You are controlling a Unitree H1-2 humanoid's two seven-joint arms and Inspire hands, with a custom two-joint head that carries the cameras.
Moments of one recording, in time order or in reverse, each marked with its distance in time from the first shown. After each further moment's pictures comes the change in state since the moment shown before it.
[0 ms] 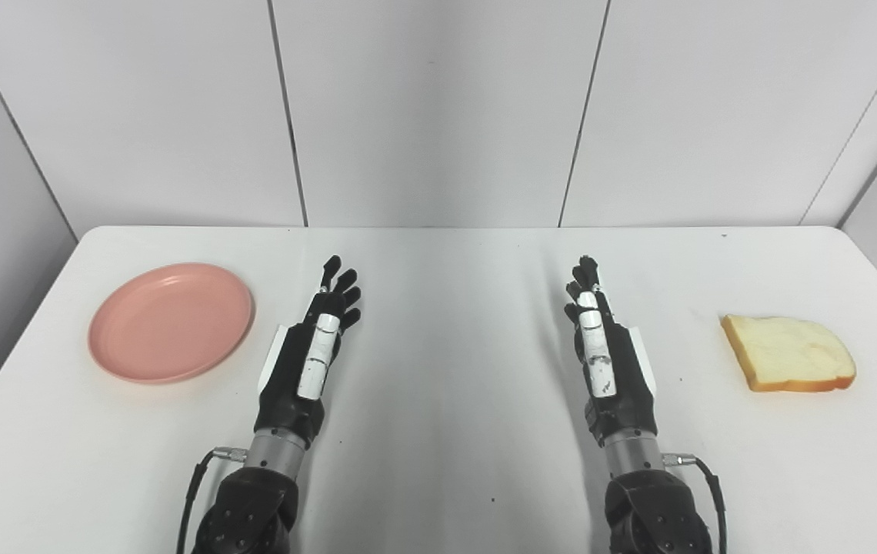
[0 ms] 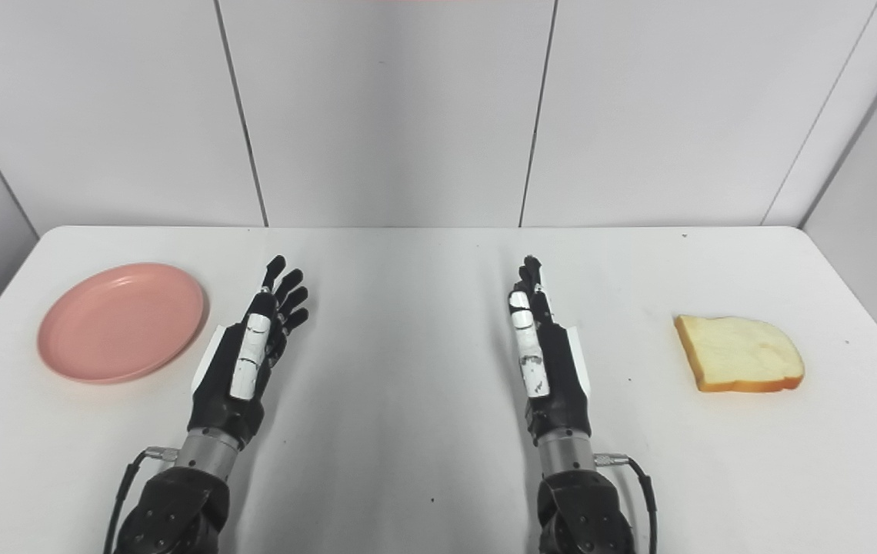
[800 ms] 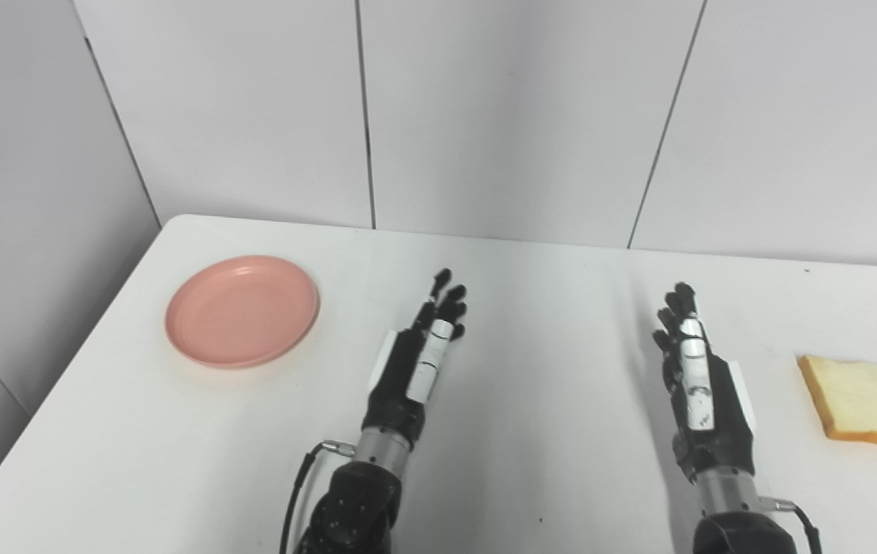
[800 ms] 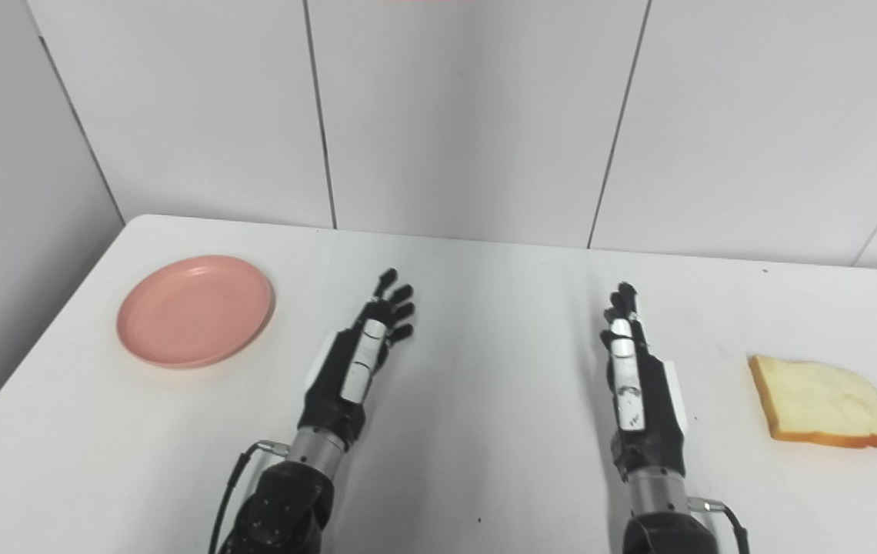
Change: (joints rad) left arm -0.026 -0.104 -0.046 0.086 0.094 -0.007 0.072; right arm 0.001 -0.081 -0.041 0.007 0.093 -0.003 0.044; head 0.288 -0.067
